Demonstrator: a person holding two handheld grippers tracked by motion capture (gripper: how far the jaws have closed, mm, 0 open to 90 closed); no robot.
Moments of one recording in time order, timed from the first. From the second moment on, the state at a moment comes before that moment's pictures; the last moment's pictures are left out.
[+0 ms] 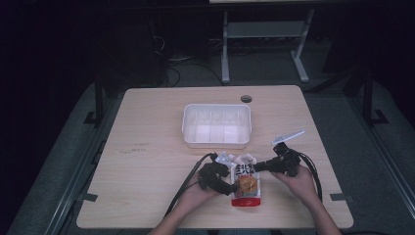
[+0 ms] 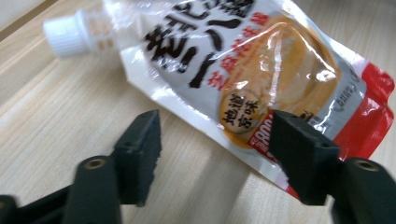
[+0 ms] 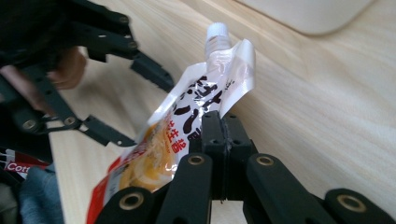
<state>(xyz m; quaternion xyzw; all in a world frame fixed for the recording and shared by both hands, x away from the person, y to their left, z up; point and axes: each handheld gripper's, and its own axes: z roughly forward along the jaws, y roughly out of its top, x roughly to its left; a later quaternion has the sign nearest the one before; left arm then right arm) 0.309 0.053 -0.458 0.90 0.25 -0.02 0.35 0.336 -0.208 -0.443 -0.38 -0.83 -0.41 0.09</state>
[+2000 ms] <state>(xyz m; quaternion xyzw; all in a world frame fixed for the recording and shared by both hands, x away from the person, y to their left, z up) 0.290 0.069 -0.417 0.90 0.17 -0.02 0.39 0.295 -0.221 -0.380 -0.27 -0.83 -0.49 0.04</state>
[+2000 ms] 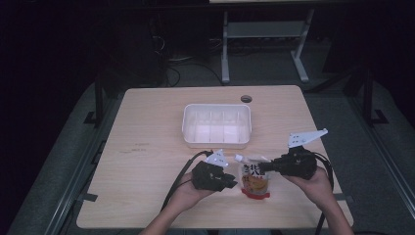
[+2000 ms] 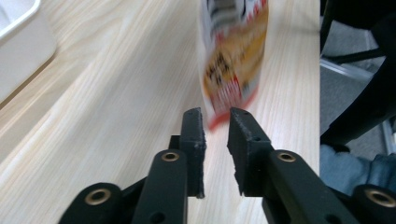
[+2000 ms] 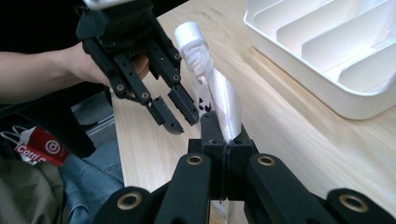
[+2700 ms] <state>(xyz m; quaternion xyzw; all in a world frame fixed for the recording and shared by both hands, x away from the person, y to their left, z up) 0.274 0.128 -0.422 0.90 0.20 0.05 0.38 0.291 -0.213 -0.355 -0.34 -0.80 -0.49 0.02</state>
